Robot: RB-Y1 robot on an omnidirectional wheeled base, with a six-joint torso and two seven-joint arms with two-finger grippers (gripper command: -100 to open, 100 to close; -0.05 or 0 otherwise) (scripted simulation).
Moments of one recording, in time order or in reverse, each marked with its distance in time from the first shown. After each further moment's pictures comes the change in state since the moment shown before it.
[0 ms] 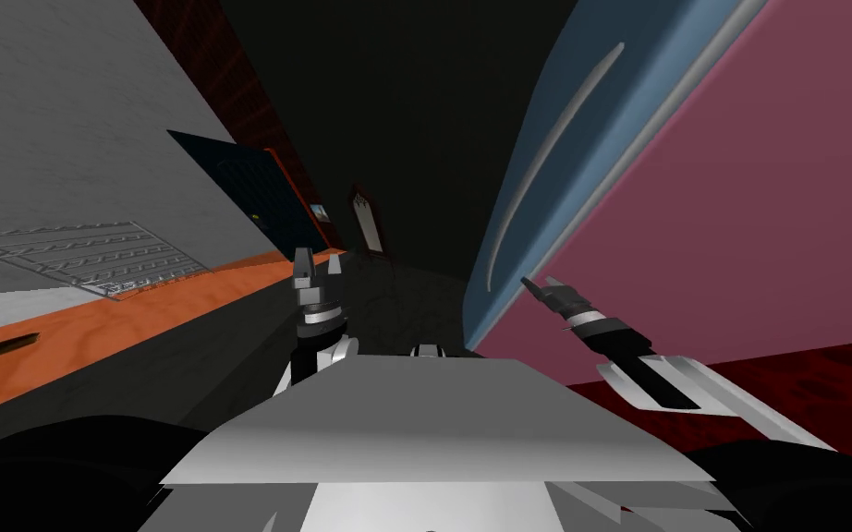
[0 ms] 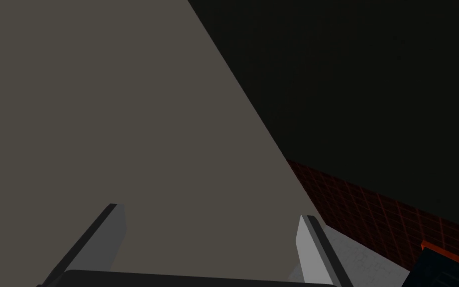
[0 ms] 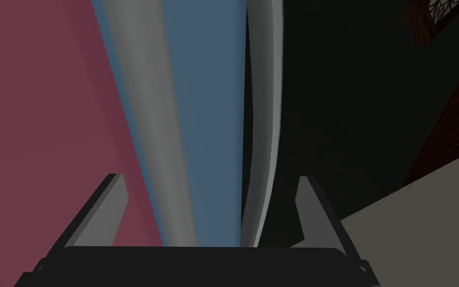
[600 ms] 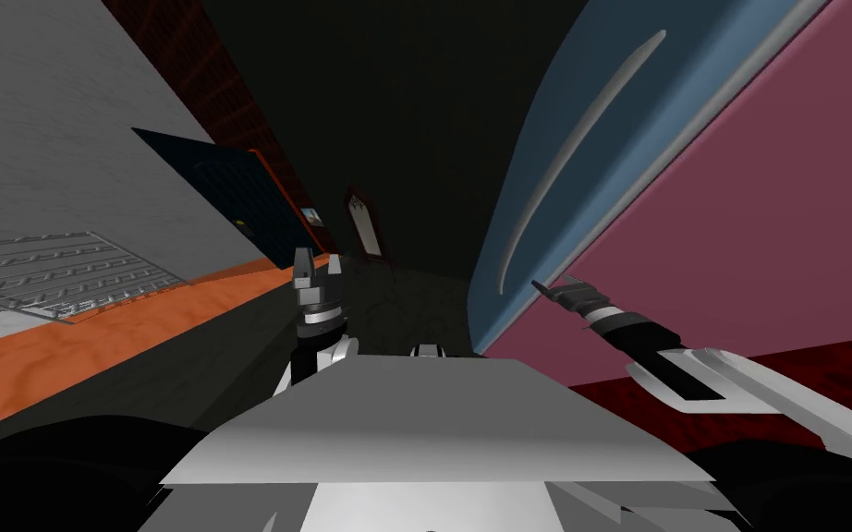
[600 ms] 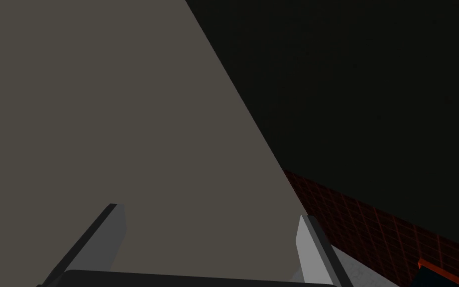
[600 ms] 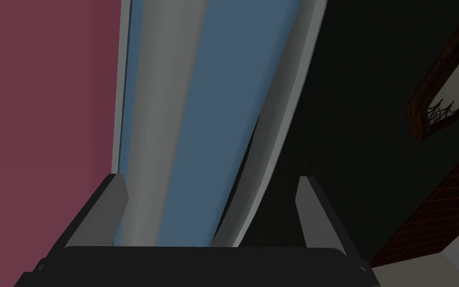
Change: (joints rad) left arm 0.000 0.000 0.000 0.000 0.000 0.000 0.000; right arm 0.049 -0.151 -0.075 0.078 0.084 0.067 0.068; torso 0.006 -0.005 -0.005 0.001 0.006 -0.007
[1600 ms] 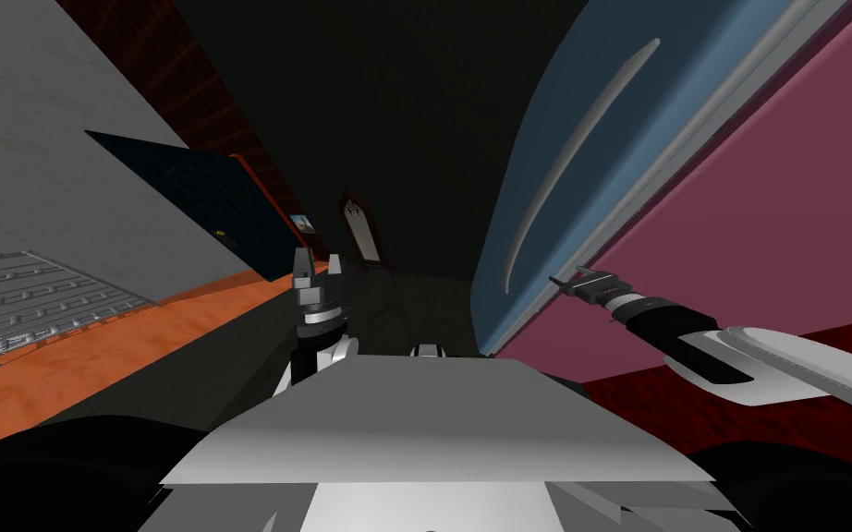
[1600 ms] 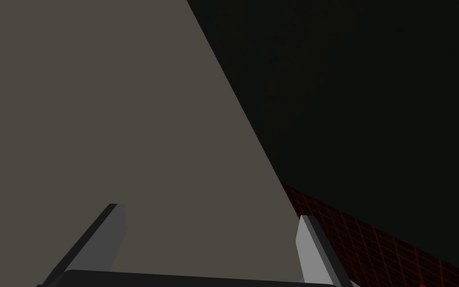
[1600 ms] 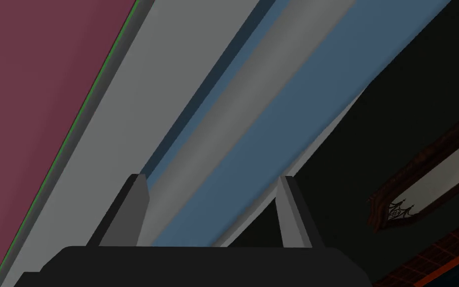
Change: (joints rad) left arm 0.000 0.000 0.000 0.000 0.000 0.000 0.000; right arm 0.075 -0.215 -0.096 0.083 0.099 0.085 0.077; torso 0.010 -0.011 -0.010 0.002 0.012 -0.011
